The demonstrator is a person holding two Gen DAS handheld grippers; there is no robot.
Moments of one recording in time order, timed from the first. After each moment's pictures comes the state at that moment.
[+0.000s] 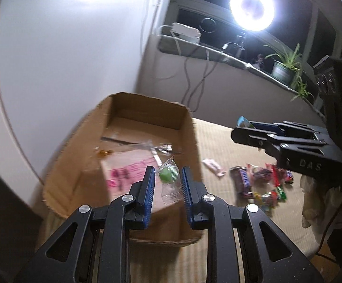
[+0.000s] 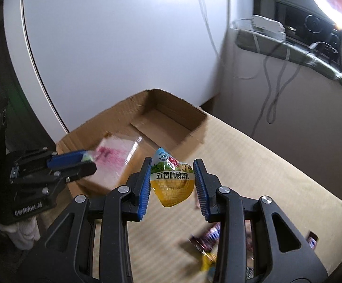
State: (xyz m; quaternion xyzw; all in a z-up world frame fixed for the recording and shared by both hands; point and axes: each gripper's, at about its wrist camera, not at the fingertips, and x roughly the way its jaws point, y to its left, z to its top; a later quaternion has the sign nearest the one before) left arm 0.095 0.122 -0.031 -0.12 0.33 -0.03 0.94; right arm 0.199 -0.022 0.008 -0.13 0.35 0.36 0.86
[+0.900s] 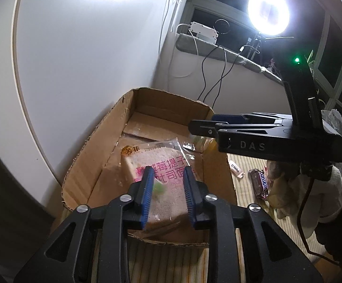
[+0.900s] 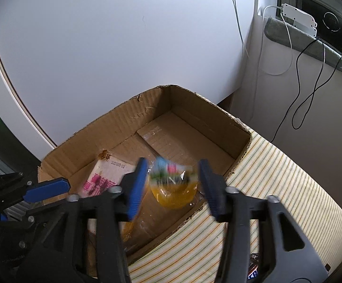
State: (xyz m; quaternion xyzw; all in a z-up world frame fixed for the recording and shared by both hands) left arm 0.099 0.143 -0.041 -0.13 0.34 -0.01 0.93; right arm 0.247 0.059 -0.025 -0.15 0.38 0.38 0.83
